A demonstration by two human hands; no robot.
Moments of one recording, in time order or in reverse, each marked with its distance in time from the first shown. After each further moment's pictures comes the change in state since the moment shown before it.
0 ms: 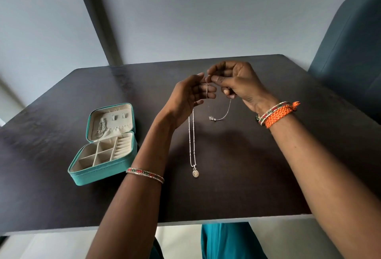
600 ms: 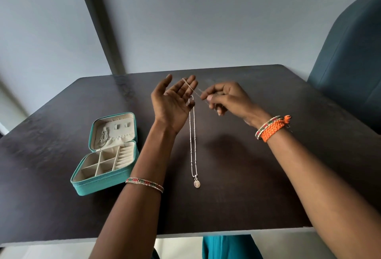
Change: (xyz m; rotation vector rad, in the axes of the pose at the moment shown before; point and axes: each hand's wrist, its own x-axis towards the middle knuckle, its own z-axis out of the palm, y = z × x) left_hand -0.002 0.003 -0.015 -0.641 0.120 0.061; right_hand 0.002 0.009 0.011 -0.210 -0.076 0.062
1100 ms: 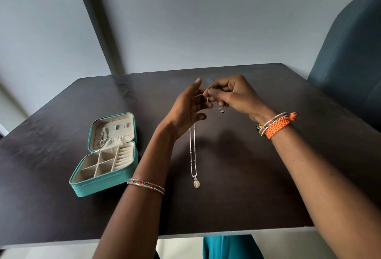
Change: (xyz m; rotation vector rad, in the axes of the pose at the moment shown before) left_hand -0.004 -0.011 0.013 0.622 -0.125 -0.134; right_hand -0.003 -0.004 -0.011 -0.071 0.031 -0.123
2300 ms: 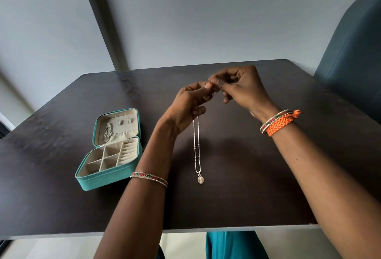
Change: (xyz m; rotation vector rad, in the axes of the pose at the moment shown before) left_hand -0.001 -0.003 -0.006 -0.025 0.007 0.122; right_hand 0.004 0.001 0.006 0.056 0.206 -0.087
